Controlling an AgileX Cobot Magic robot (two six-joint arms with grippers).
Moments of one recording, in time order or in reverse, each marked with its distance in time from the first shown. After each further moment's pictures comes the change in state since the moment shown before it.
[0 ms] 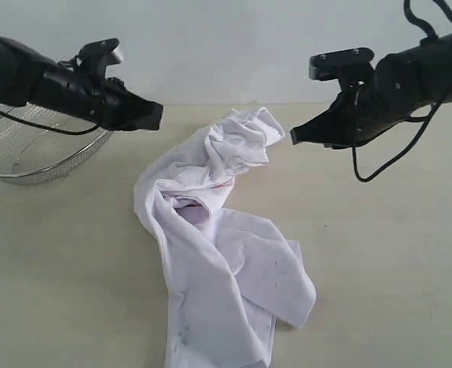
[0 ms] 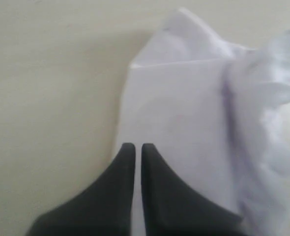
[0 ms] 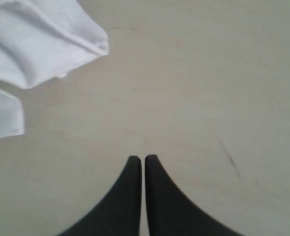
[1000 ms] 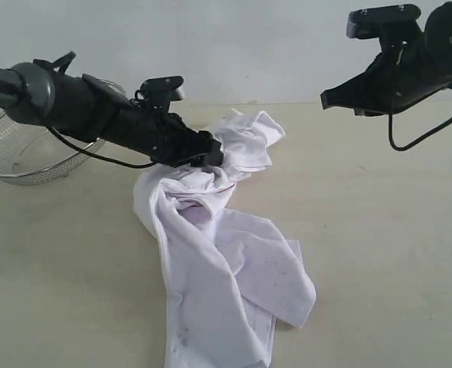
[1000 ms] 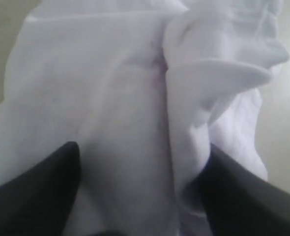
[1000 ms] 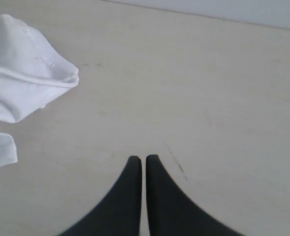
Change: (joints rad) left arm -0.181 0.121 0.000 -0.016 -0.152 -0.083; right arm -0.065 -0.139 -0.002 0.034 0.066 -0.049
